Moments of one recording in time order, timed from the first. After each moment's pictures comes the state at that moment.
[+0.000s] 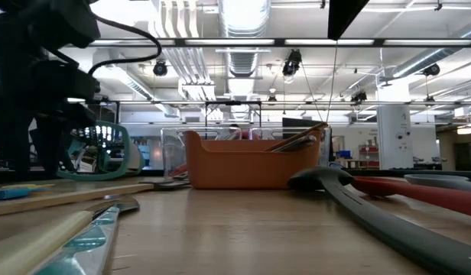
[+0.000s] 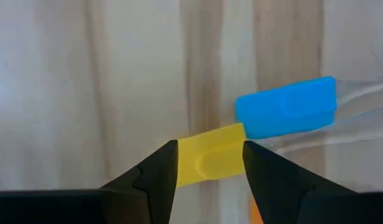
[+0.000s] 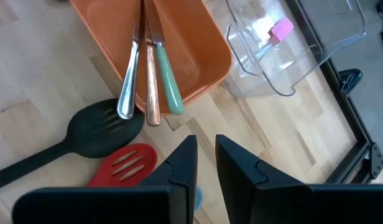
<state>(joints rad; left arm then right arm) -0.28 1.12 0.52 -0.65 -0.03 -0.20 0.40 1.81 1.79 -1.56 0.55 0.95</state>
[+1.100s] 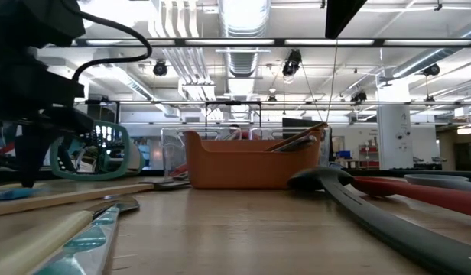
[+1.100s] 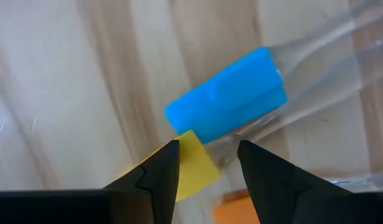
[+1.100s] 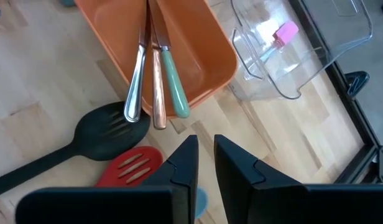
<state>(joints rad) -0.45 1.41 0.56 -0.63 0.01 -0.17 0.40 1.81 1.79 -1.53 0.55 0.95</state>
